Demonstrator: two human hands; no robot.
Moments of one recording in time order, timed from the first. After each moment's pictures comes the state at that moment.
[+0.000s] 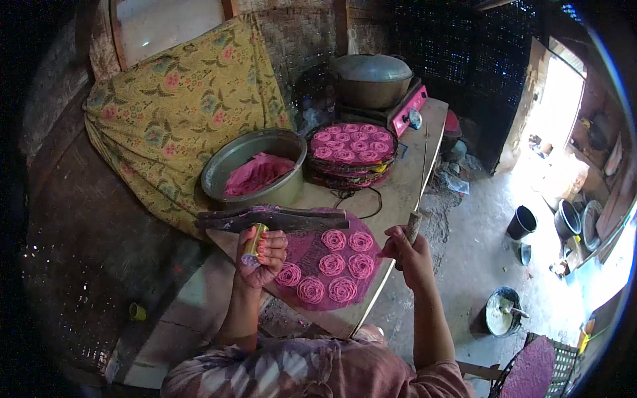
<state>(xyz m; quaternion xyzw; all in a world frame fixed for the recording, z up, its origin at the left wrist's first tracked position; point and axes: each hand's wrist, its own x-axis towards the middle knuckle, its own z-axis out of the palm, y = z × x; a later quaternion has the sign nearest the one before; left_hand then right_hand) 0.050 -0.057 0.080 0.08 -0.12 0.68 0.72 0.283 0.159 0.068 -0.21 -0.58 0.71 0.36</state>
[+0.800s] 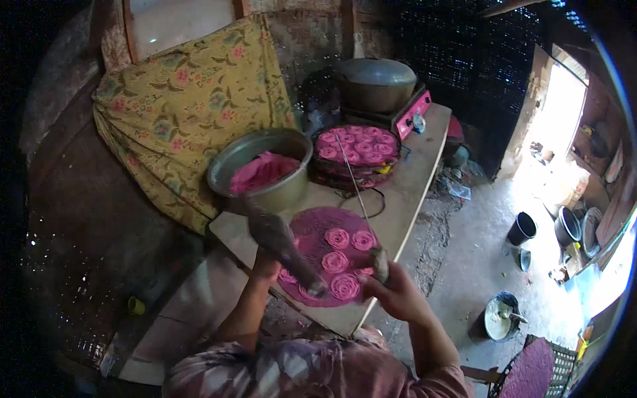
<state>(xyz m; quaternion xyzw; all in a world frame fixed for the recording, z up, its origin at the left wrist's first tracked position) 0.033 -0.056 0.004 0.40 0.47 0.73 0.29 0.310 0.083 0.111 -0.11 -0.71 0.67 0.16</state>
